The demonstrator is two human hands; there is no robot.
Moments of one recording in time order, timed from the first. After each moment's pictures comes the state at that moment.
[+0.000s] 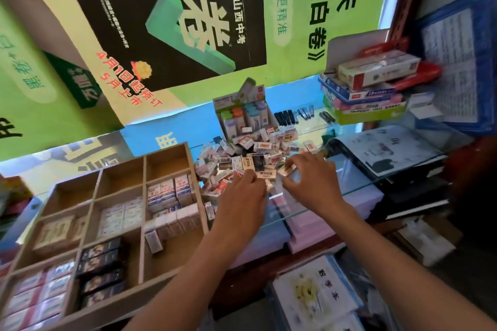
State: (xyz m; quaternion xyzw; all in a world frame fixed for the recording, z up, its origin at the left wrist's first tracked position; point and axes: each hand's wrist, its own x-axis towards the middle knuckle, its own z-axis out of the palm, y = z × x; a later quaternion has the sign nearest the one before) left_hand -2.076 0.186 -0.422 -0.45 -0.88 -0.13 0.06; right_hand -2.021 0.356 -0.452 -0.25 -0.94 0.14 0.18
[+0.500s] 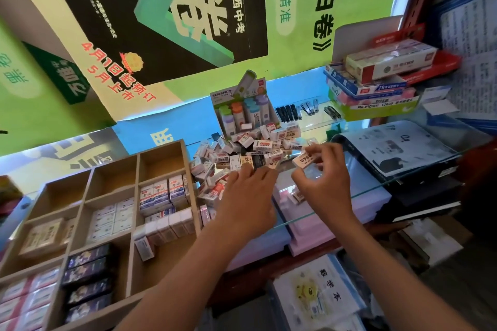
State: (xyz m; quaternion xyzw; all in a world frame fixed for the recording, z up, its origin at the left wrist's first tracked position) left_hand -2.081 0.207 -0.407 -0.49 -0.87 0.00 0.03; right_hand -2.012 0.358 -0.461 -0.24 -0.80 0.38 0.40
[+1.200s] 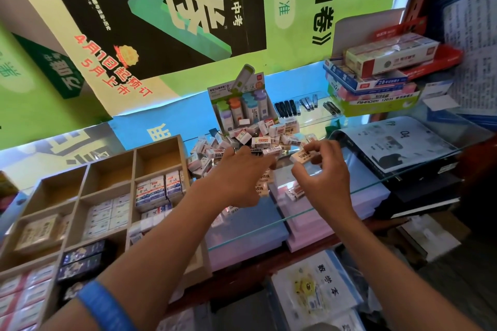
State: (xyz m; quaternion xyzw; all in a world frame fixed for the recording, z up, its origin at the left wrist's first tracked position) left_hand -2.118 0.221 -0.379 -0.53 -0.84 0.07 -0.05; right_hand -2.009 0.359 -0.461 -0.23 -0.80 0.40 0.39
